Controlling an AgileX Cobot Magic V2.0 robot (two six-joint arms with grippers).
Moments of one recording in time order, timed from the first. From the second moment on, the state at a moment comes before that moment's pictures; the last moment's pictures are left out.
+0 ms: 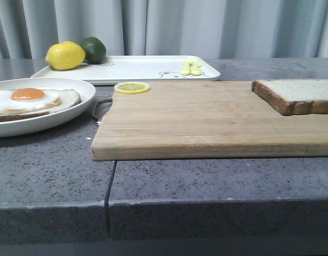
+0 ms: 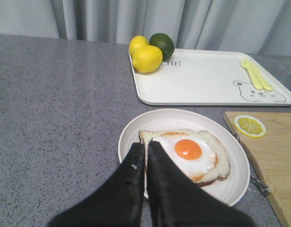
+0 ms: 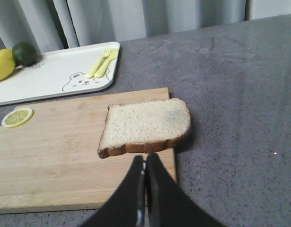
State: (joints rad) left arm -0.03 0.41 -0.67 -0.15 0.66 -0.06; right arm 0.06 0.22 -0.56 0.14 0.68 0.10
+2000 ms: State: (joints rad) left arm -0.14 0.56 -0.83 -0.12 0.75 -0.06; right arm 0.06 0.38 -0.74 0.16 0.78 -0.08
